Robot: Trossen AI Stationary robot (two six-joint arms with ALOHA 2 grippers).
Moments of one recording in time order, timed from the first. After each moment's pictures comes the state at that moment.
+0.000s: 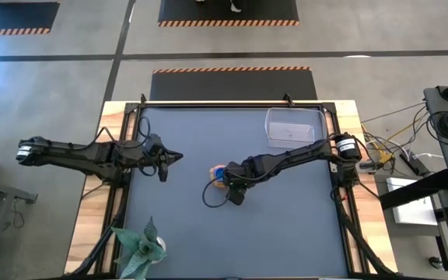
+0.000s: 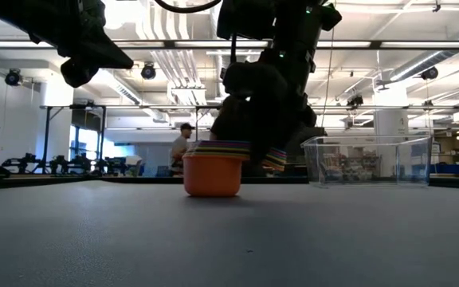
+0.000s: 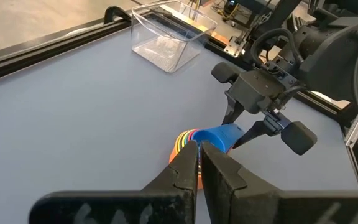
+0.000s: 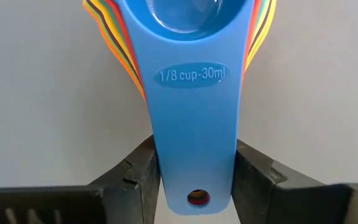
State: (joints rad) left arm -0.06 0.67 0.51 -0.24 -0.31 -0.52; right arm 0.10 1.95 1.44 -0.72 0.09 0.60
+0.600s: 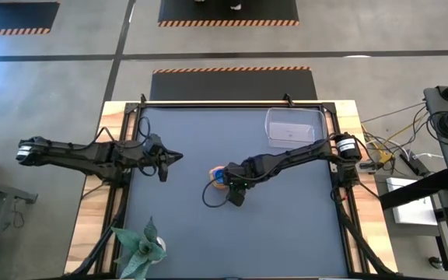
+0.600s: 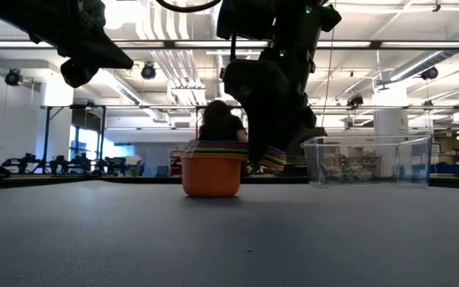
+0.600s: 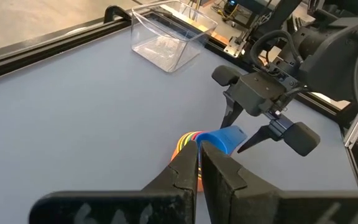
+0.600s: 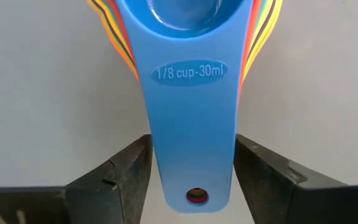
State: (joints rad) left arm -0.06 0.67 0.51 -0.24 -0.31 -0.53; right arm 0.10 1.95 1.44 -0.72 0.05 0.60
